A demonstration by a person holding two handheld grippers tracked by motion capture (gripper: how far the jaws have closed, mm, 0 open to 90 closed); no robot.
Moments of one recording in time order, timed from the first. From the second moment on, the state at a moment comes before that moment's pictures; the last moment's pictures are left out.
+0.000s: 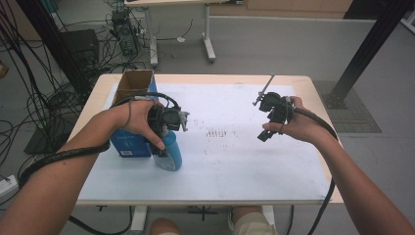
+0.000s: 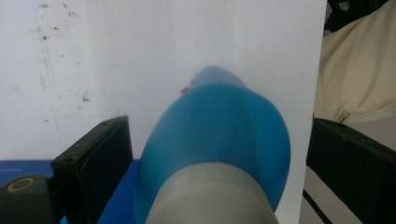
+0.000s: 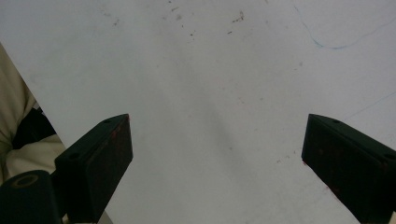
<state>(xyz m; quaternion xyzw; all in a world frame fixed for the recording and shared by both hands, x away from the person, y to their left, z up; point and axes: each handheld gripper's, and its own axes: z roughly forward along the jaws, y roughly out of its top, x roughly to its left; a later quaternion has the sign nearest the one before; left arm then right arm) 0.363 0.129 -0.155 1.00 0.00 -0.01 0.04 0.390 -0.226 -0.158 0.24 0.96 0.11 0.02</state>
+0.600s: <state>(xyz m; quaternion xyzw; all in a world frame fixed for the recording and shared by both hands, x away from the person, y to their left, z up) 0.361 0.132 -0.153 1.00 0.00 -0.01 0.05 0.390 -0.225 -0.157 0.24 0.96 0.10 0.02</state>
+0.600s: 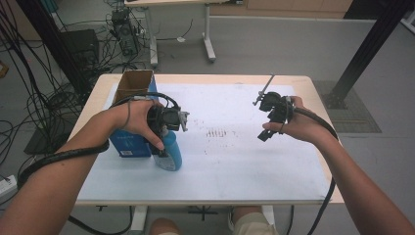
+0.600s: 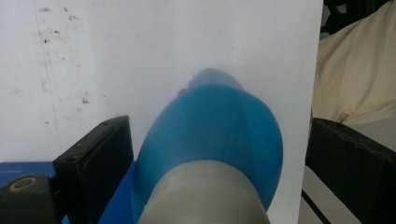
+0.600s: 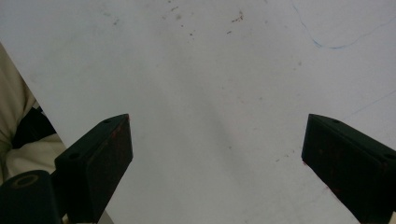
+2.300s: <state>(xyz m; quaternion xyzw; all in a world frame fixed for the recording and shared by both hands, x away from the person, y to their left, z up) 0.358 0.131 -0.152 1.00 -0.01 0.00 0.04 0.390 -0.223 -0.158 0.24 0.96 0.11 0.02</state>
